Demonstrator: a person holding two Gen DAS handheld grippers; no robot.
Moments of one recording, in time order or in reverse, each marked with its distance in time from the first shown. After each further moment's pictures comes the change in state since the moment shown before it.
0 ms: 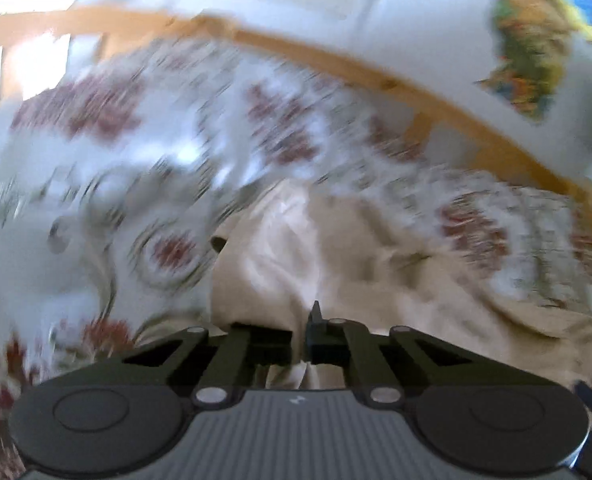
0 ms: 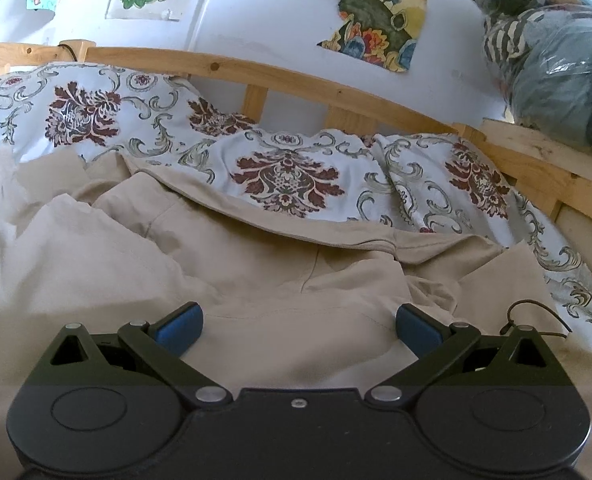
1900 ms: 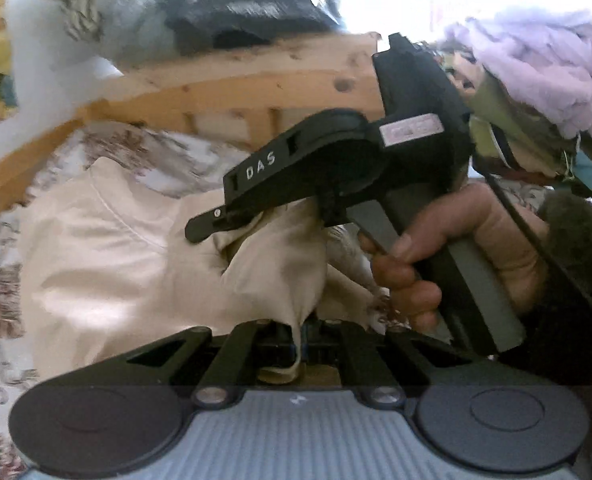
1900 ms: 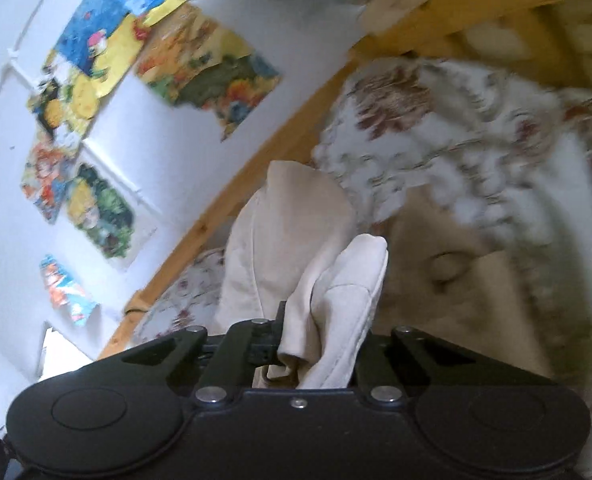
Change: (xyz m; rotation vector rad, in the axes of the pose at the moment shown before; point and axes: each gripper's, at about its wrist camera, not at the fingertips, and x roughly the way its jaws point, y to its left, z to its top) left arm -0.056 -0.287 -0.100 1.062 0.211 -0.889; right arm -0.068 -0.258 -0.024 0.978 0.051 0.428
